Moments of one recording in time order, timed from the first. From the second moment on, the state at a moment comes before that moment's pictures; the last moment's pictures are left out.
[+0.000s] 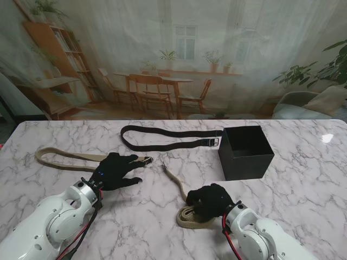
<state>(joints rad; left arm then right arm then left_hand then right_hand) 1.63 -1.04 -1.30 -1.63 1.06 -0.33 0.06 -1.65 -1.05 1.06 -1.57 -0.94 -0.17 -0.08 0.85 -0.05 0.00 0.00 0.53 0.12 0.18 0.44 0.50 0.18 0.11 0.30 0.50 0.22 0.26 0.49 0.09 0.24 0.68 0.51 0.65 -0.60 0.94 -0.29 0.66 -0.19 0.88 0.42 0.98 0.02 0.40 0.43 1.01 0.10 0.34 0.45 0.46 0.31 1.12 0.47</state>
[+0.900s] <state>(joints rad) 1.64 -1.04 -1.30 -1.63 1.07 -0.33 0.07 -1.74 -1.02 1.14 -1.66 -1.12 -0.21 0.03 0.85 -0.05 0.00 0.00 0.53 0.12 0.18 0.44 0.50 0.18 0.11 0.30 0.50 0.22 0.26 0.49 0.09 0.24 0.68 0.51 0.29 -0.60 0.64 -0.11 0.61 -0.09 0.62 0.63 0.43 0.17 0.33 0.29 0.56 0.20 0.22 0.30 0.21 0.37 0.94 0.50</state>
